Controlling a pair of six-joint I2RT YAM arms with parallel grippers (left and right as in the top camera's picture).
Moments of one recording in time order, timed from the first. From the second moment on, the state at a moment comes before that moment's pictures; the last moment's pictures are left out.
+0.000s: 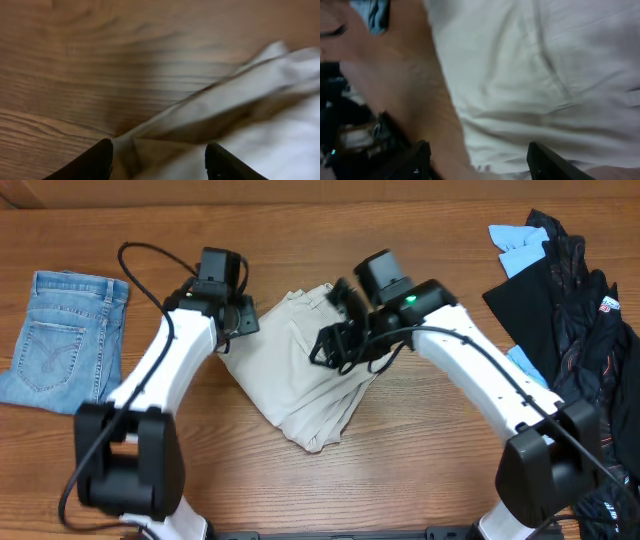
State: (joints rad) left arm -0.15 1.80 1.31 -0.66 -0.10 -0.41; right arm 0.50 1.81 1.49 -0.93 -0.59 0.20
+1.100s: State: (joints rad) left arm -0.12 1.99 1.27 -1.10 0.06 -0.39; right arm 0.49 2.11 1.49 -1.14 -0.21 0.15
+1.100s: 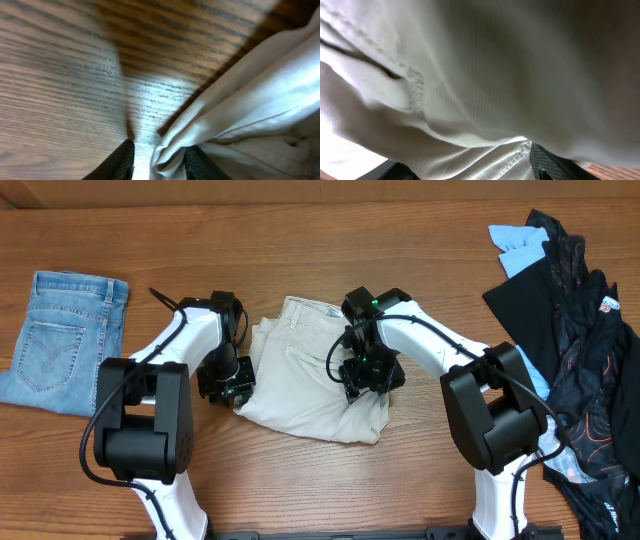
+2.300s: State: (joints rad) left arm -0.12 1.93 1.35 -0.86 0.39 -0.39; right arm 0.52 1.82 1.52 -1.24 -0.03 0.17
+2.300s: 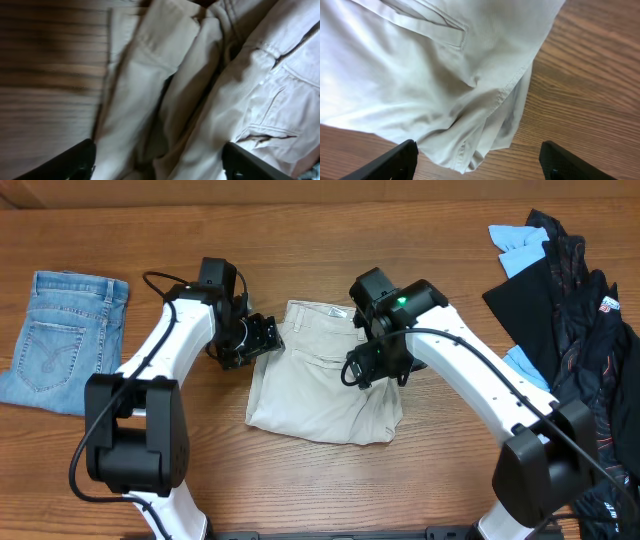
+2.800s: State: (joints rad) left arm -0.13 1.93 1.35 -0.92 0.47 -0.37; right arm 0.52 1.82 1.52 -1.23 -0.03 0.17
